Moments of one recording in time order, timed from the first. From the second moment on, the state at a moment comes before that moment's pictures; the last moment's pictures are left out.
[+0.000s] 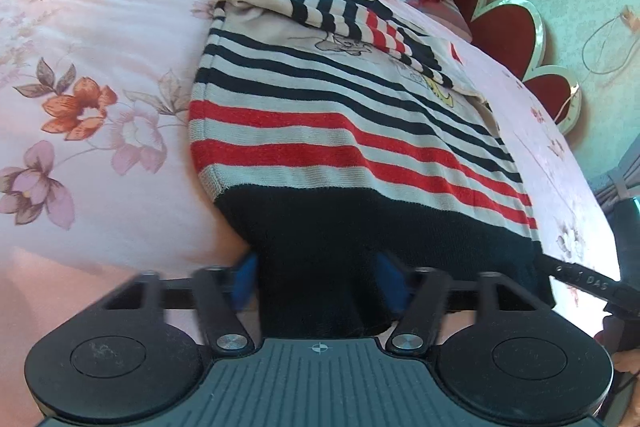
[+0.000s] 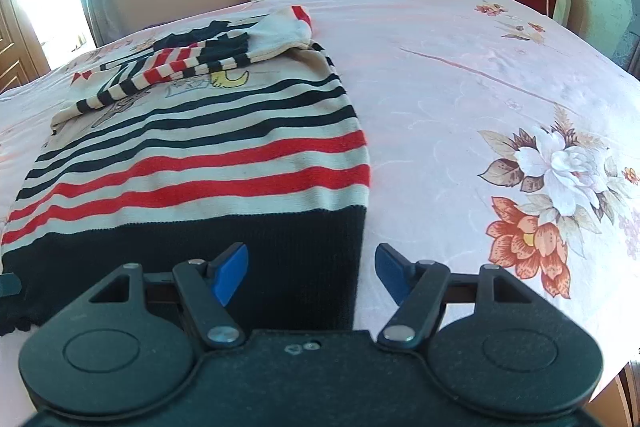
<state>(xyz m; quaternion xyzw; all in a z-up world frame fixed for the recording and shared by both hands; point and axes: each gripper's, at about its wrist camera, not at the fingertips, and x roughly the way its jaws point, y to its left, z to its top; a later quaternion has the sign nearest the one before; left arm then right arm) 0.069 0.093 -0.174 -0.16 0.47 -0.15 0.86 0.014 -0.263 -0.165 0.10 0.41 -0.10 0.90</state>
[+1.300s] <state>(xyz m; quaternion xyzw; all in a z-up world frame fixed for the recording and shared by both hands) 0.294 0.077 -0.102 -0.15 0.35 -0.15 0.91 0.244 -0.311 -0.103 0.28 0.31 0.05 0.91</state>
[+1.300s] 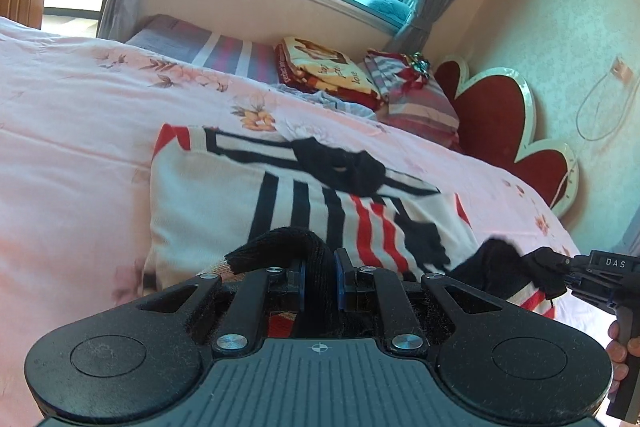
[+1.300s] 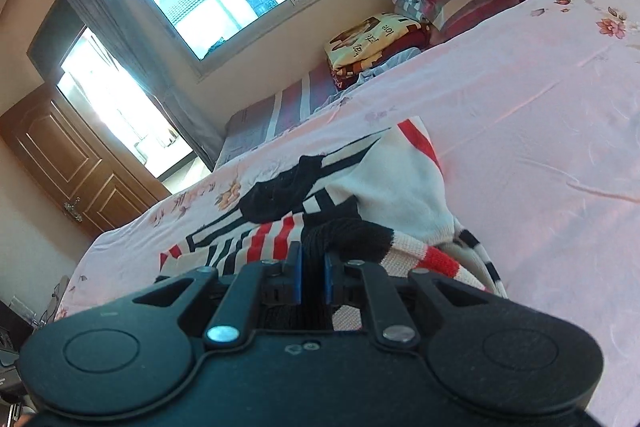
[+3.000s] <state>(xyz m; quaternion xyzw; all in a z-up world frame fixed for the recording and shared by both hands) 0.449 0.008 -0.171 0.02 0.37 -0.08 0.93 0.439 -0.251 -0.184 0.01 0.36 0.02 0.93</state>
